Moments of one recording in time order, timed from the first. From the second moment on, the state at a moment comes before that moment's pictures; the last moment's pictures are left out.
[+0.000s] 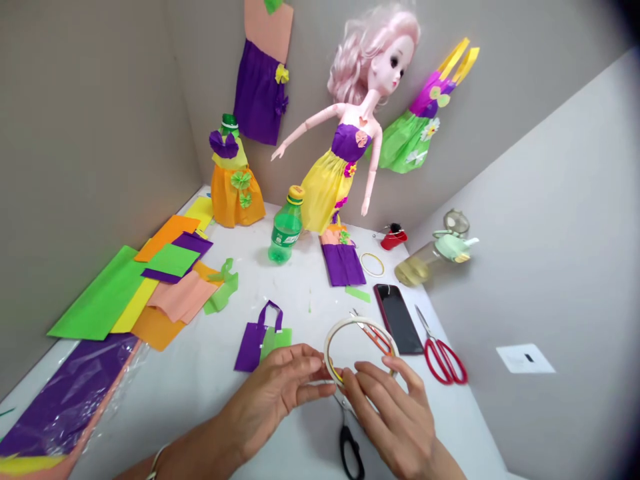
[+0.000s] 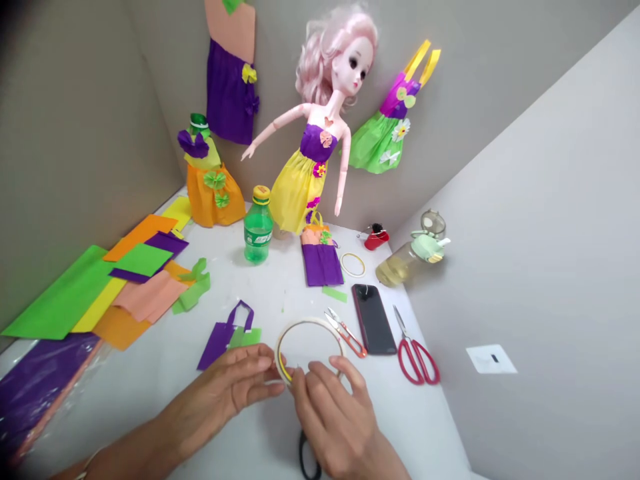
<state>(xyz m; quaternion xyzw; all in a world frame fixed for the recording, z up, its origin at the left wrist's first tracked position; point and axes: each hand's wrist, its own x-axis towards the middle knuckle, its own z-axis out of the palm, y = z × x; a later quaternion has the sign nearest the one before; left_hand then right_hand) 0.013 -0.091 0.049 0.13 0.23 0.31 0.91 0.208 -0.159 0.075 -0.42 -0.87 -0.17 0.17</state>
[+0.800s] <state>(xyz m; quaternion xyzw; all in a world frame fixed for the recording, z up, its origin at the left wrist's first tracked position) 0.025 -0.071 0.035 0.19 0.31 0.29 0.88 0.215 -0.154 0.052 -0.49 -0.83 -0.21 0.19</state>
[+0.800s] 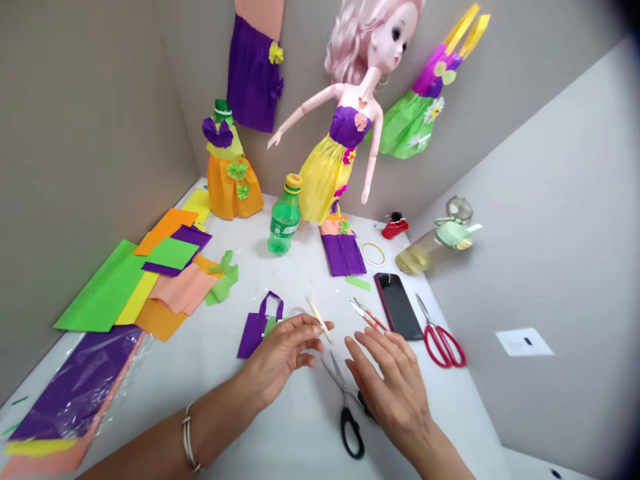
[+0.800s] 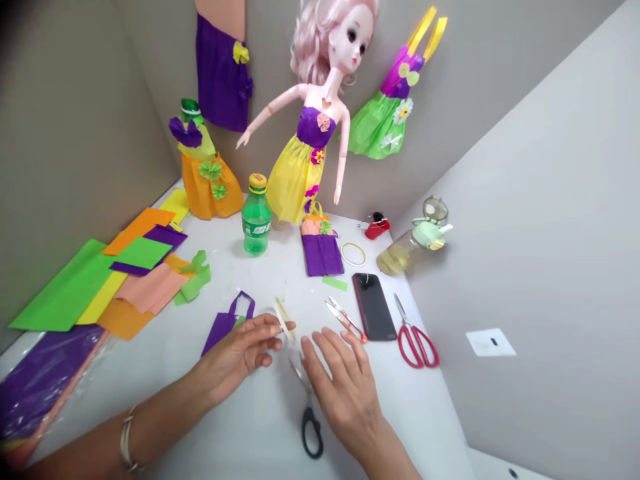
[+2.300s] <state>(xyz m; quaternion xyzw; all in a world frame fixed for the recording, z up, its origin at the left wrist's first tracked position) 0.048 -0.067 0.034 0.41 0.30 0.25 0.82 0.227 -0.206 0.046 -0.57 -0.34 0.65 0.37</state>
